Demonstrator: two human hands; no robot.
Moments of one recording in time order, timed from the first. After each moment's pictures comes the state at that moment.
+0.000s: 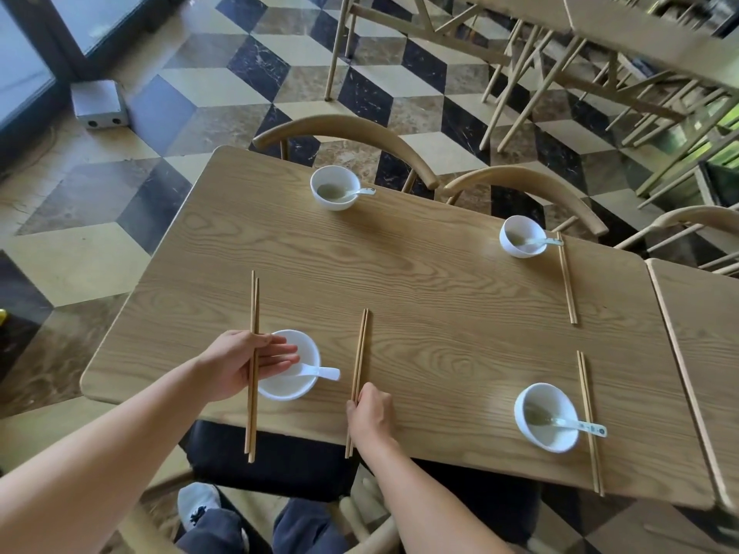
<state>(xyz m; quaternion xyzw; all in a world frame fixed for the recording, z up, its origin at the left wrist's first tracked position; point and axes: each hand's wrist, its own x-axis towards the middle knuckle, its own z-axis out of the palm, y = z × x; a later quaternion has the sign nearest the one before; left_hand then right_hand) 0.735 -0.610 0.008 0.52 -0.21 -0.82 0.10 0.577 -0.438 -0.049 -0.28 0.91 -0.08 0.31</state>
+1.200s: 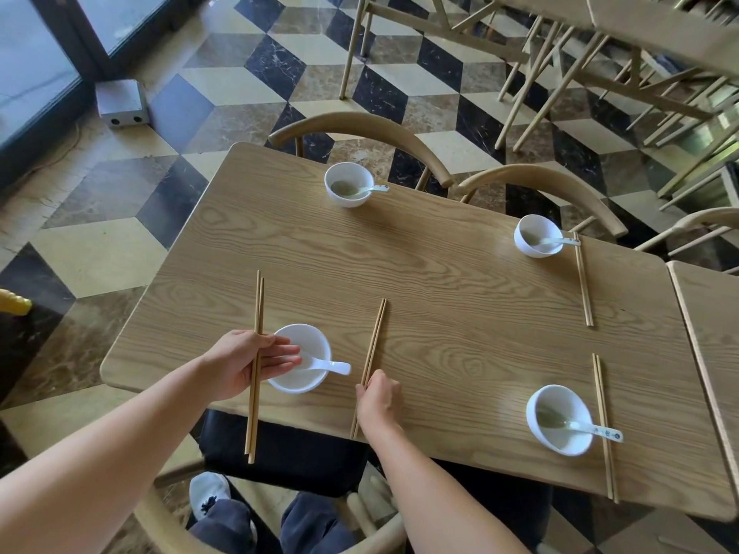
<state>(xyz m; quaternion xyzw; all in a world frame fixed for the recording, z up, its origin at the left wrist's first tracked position) 0.747 -0.605 0.005 0.55 -0.22 -0.80 0.09 0.579 -0.456 -0.062 -0.13 0.92 -0.20 0.32</state>
